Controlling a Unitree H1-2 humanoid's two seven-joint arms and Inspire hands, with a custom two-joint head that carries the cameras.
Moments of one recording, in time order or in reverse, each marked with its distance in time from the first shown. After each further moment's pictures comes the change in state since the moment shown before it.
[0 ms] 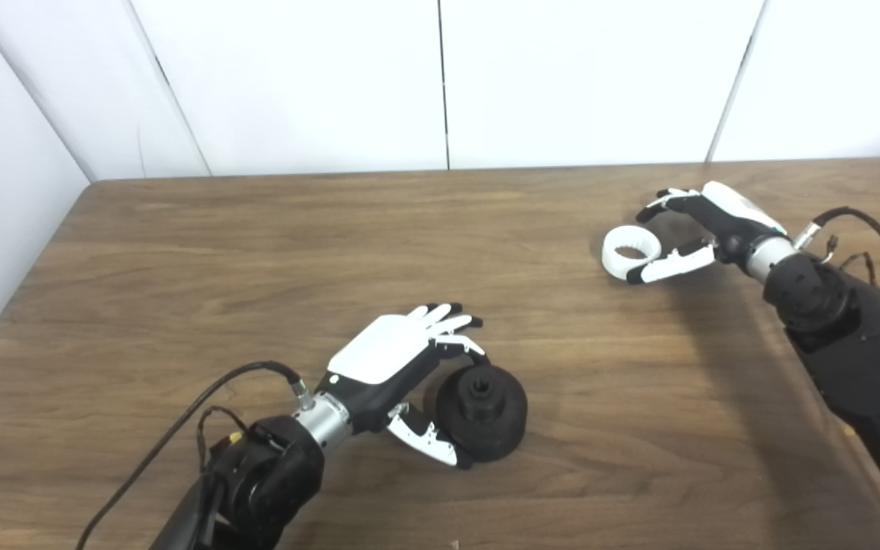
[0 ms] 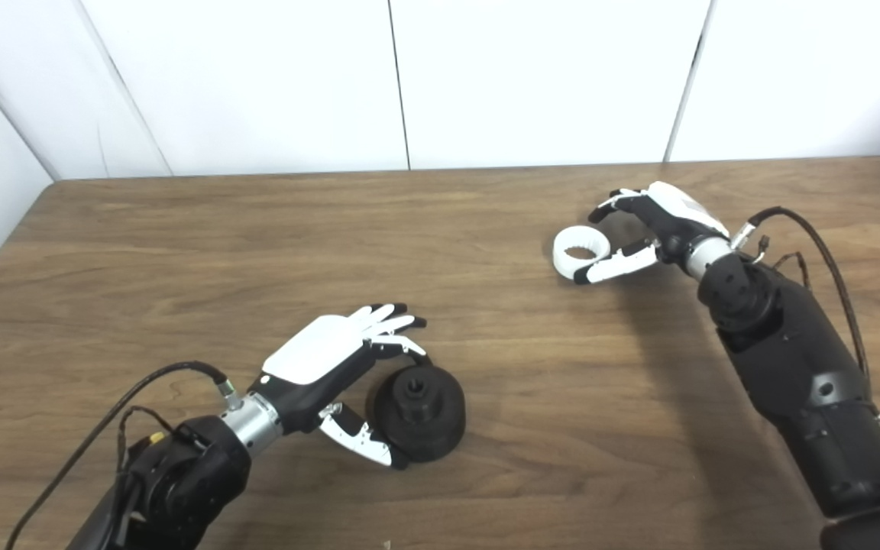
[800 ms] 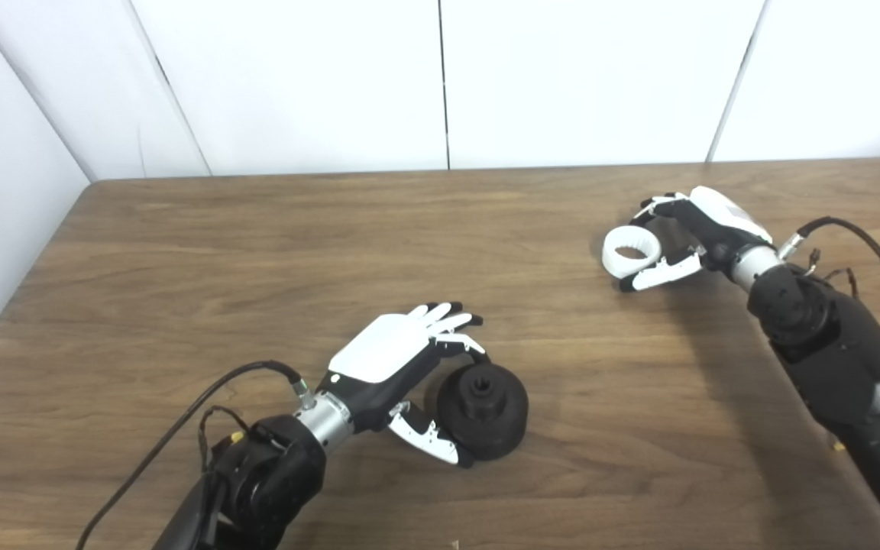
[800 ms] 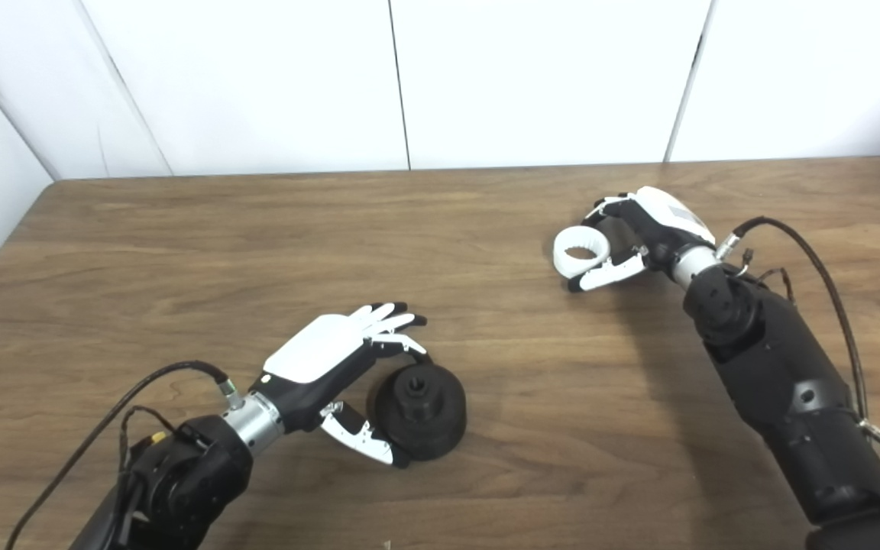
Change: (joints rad) left arm 0.000 -0.009 0.005 0.005 0.001 -0.001 0.001; right arm 0.009 0.028 0.006 0.056 -0.009 -0.083 -0.095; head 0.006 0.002
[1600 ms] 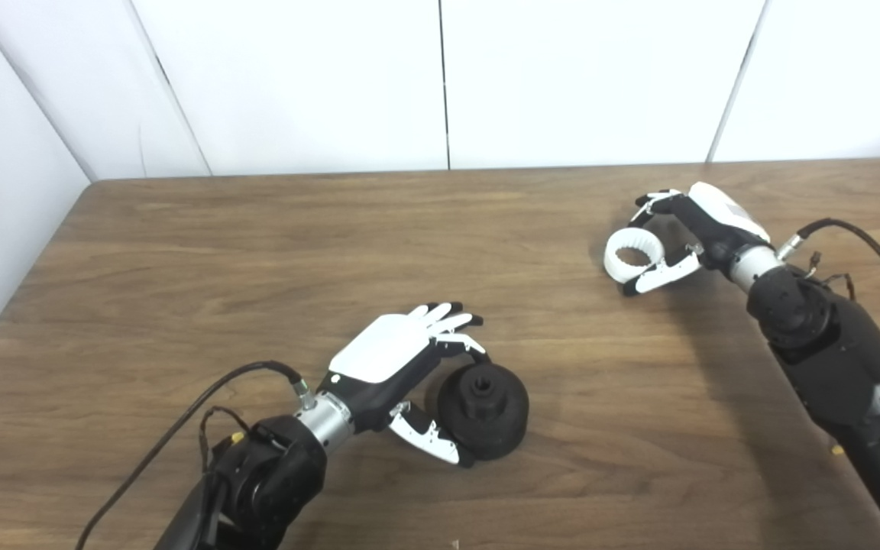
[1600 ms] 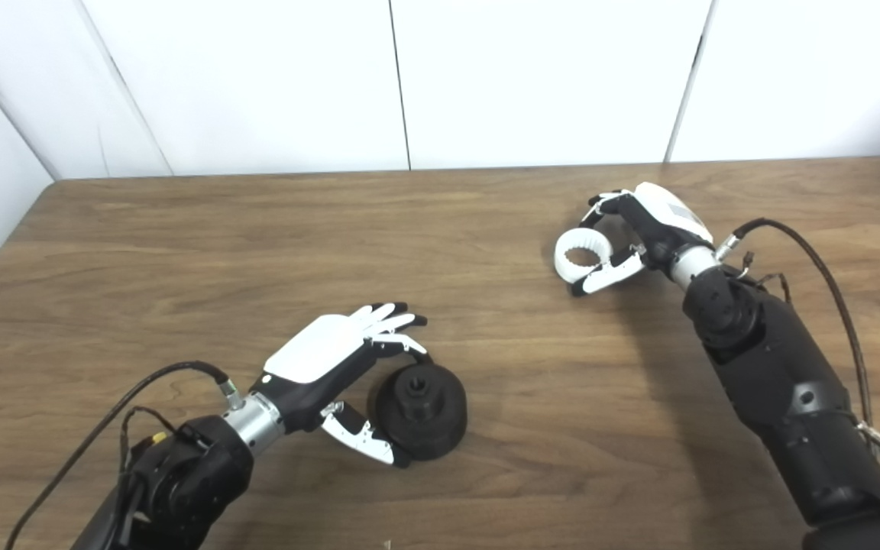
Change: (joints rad) left arm 0.001 -0.004 0.002 0.001 0.000 -0.001 0.000; right arm 0.003 0.006 -0.014 0.009 0.016 -0.050 -0.029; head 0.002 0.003
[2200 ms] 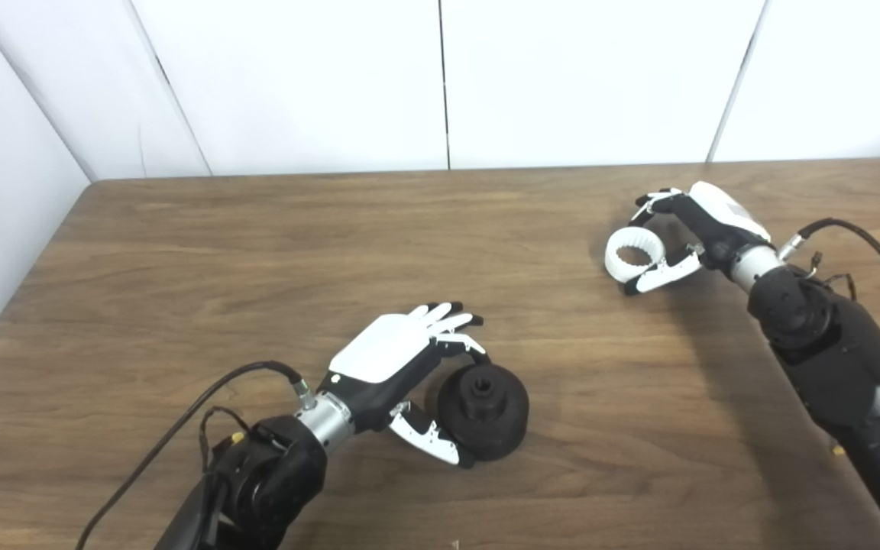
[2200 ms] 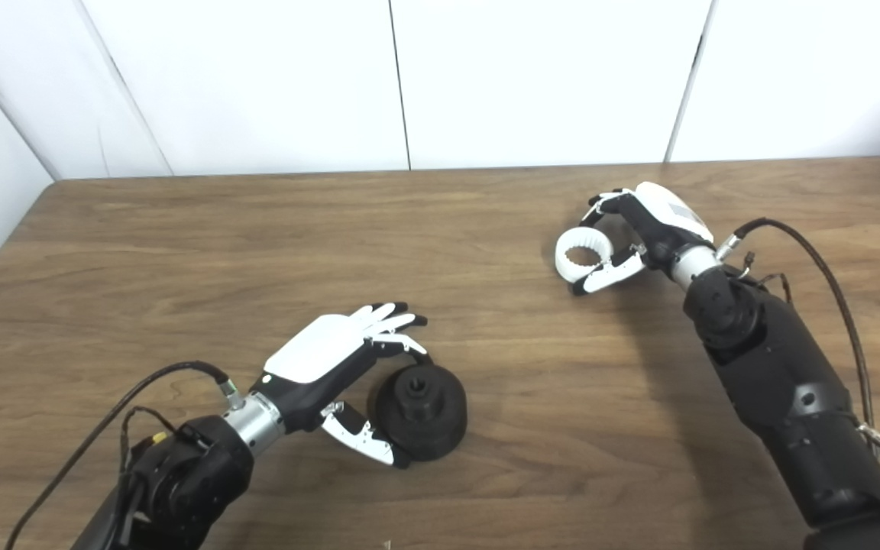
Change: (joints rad) left arm 0.000 -0.002 -0.001 0.000 0.003 0.000 0.000; right arm 0.013 -0.005 -0.003 -0.046 -0.001 0.003 0.010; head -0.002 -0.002
